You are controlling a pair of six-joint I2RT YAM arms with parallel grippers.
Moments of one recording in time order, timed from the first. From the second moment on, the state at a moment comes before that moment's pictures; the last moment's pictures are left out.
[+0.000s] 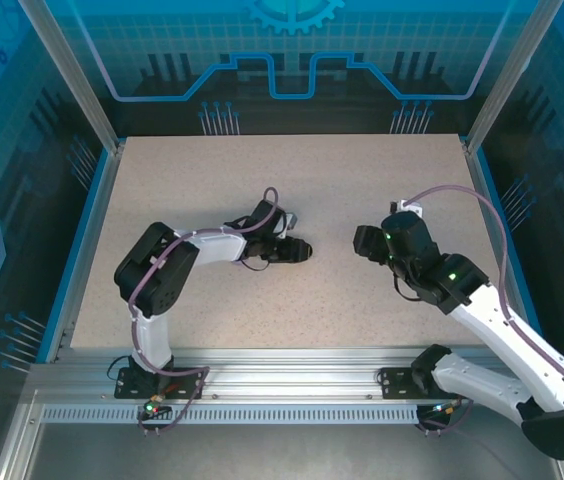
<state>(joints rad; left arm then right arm) -0.56 1.91 1.09 -0.13 0.37 -0.55 0.62 0.90 0.97 -0.78 0.36 0.67</state>
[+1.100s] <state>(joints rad) -0.49 0.80 0.59 -0.03 -0.09 -0.03 0.62 0.78 0.95 -0.73 0.55 0.29</state>
